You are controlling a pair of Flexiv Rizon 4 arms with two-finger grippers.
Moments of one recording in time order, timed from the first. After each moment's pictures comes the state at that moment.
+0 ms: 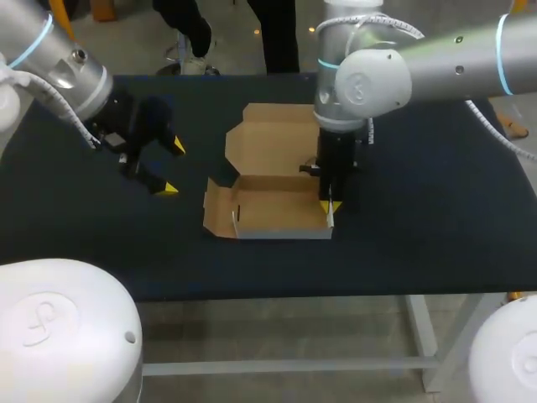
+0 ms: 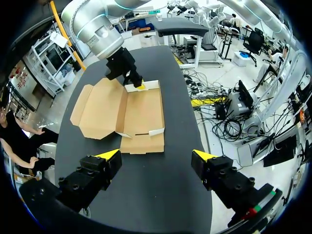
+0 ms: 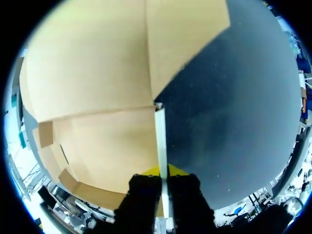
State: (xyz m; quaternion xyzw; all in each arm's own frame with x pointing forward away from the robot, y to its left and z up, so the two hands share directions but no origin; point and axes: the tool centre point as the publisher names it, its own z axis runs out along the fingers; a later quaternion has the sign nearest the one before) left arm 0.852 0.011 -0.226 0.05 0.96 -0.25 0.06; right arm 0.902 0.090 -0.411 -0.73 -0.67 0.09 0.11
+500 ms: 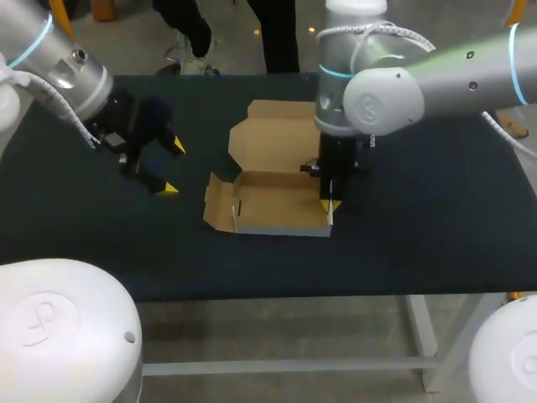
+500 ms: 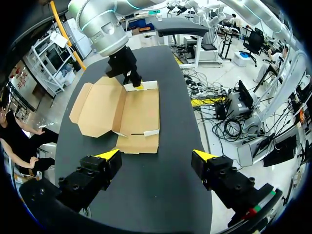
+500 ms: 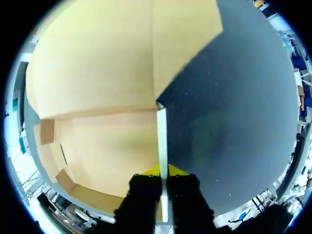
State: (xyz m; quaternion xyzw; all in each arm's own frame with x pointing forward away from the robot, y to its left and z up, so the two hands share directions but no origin) left arm 0.852 0.011 -0.226 0.05 0.96 -0.25 0.06; right arm 0.909 0.088 -0.413 -0.74 -0.66 0.05 0.07
